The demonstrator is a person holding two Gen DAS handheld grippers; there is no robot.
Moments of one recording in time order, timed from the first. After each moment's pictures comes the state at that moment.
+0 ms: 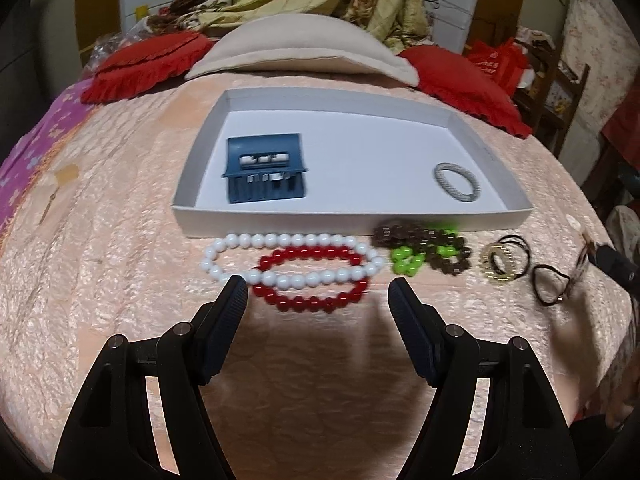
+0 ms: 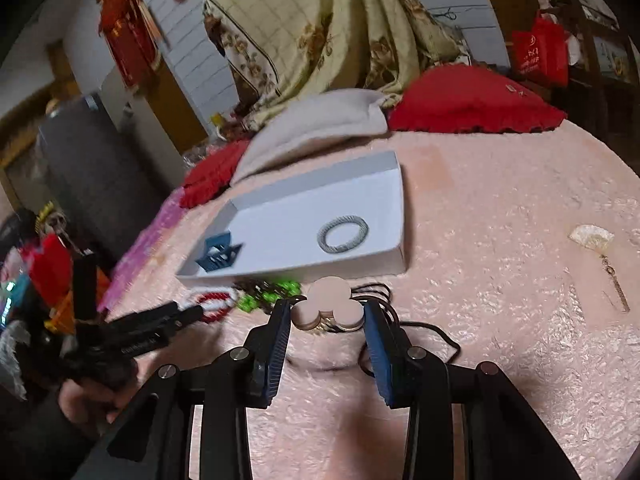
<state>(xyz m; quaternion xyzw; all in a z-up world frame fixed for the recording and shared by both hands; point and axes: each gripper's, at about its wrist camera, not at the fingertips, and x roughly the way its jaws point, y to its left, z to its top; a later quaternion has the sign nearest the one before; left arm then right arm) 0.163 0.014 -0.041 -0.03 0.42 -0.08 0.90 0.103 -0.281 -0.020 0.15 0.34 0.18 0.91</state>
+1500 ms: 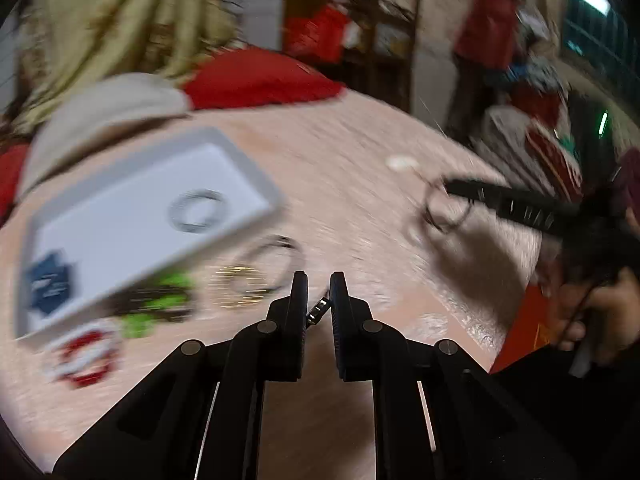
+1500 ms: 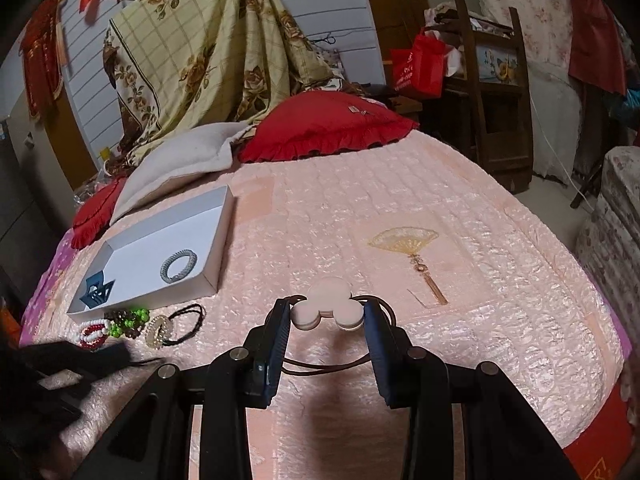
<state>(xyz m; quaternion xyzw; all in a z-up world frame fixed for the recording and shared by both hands) 0.134 -0.125 0.017 0.08 0.38 -0.31 0.87 0.074 -0.380 -0.010 0.12 0.34 -0.04 0.93</state>
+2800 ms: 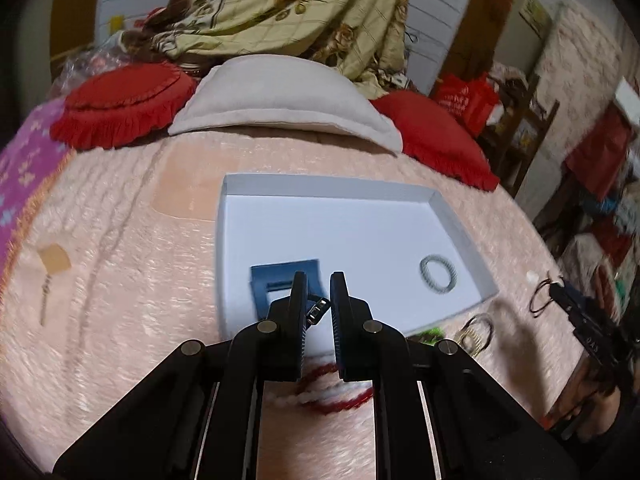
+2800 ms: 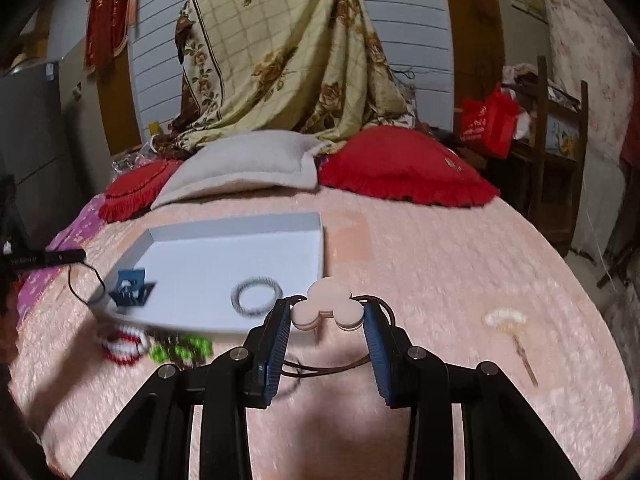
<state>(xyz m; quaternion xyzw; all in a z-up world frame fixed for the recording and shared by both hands) 0.239 0.068 0.028 -0.08 0.40 -0.16 0.90 0.136 -0.271 0.016 0.02 0.30 0.02 0.95</state>
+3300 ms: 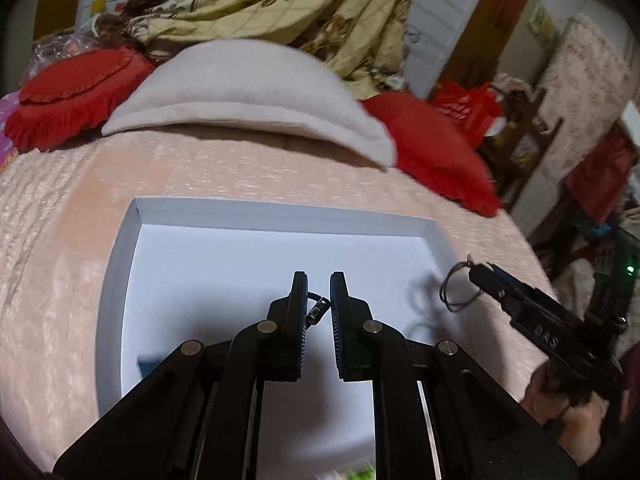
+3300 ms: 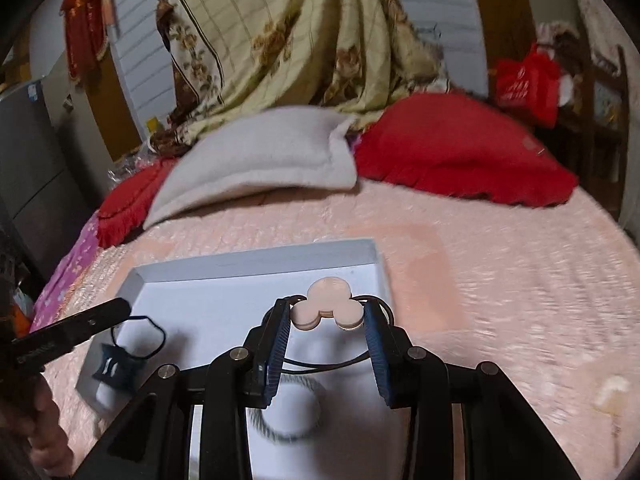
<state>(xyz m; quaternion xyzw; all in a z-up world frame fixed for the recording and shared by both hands) 0.336 0.002 -0.010 -0.11 0.41 -0.16 0.89 0.299 -0.241 -0.023 0.08 0.36 0.07 0.93</state>
